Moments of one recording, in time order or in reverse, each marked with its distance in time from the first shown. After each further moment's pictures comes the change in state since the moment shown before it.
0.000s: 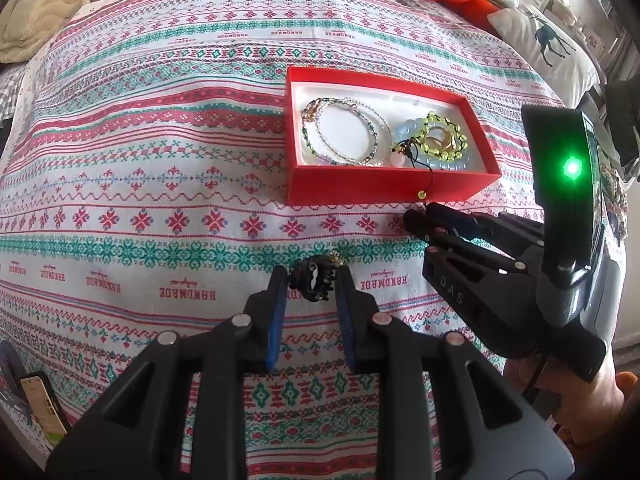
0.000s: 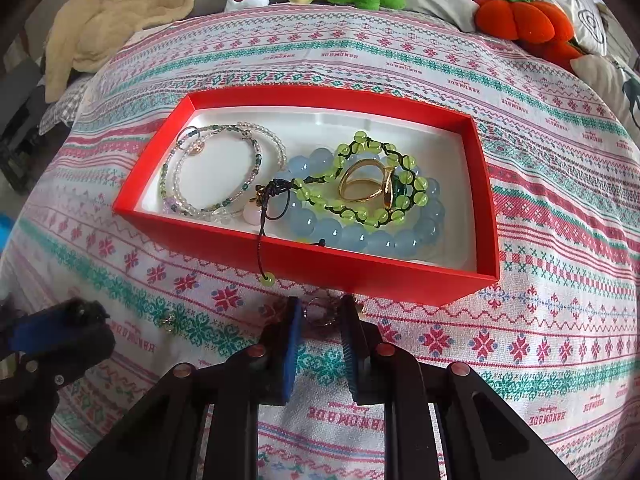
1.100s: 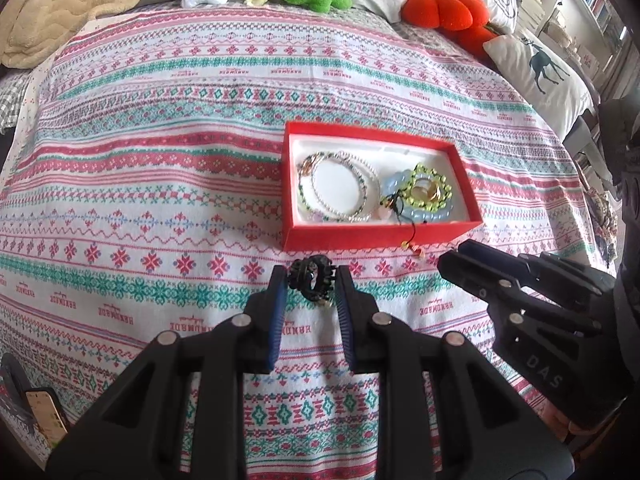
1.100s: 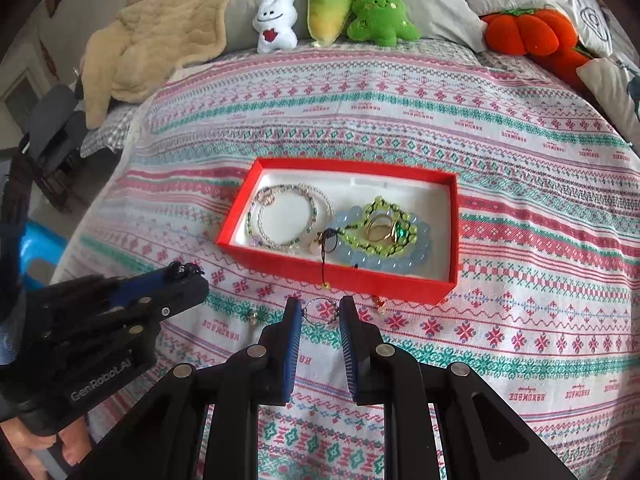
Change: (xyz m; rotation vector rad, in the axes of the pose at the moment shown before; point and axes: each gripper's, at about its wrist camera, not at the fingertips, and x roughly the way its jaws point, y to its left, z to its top) left arm -0.024 0.005 0.024 -0.014 -0.079 -0.029; right arm -0.084 -0.013 0.002 0.015 -0.074 0.158
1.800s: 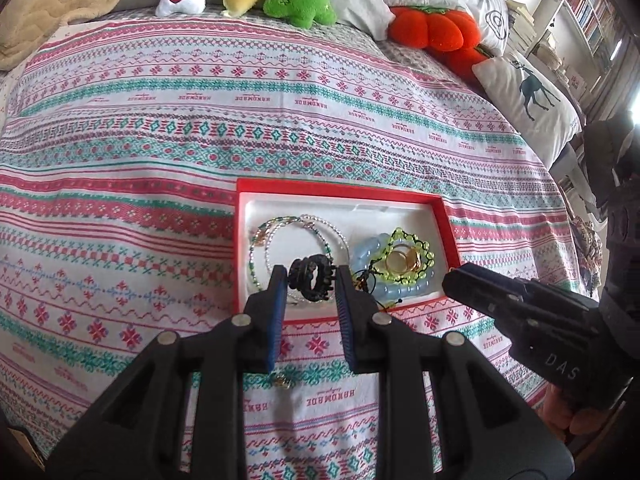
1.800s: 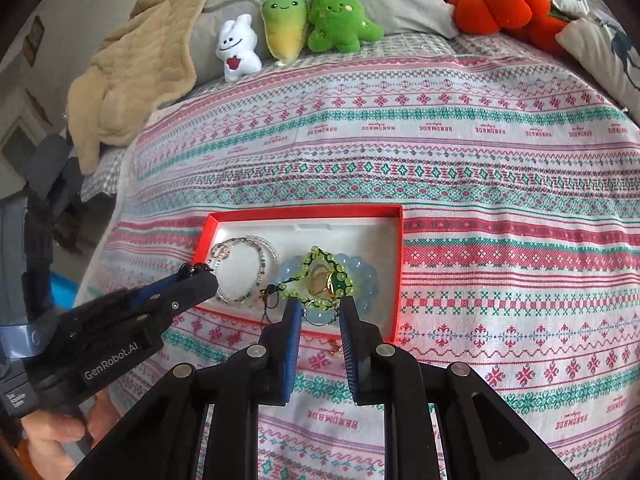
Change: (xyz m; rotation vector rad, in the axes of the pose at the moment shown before) left arm 0.034 -0.015 0.041 -0.025 -0.045 -0.098; right arm 0.007 -0.058 0.028 0.129 -0.013 0.065
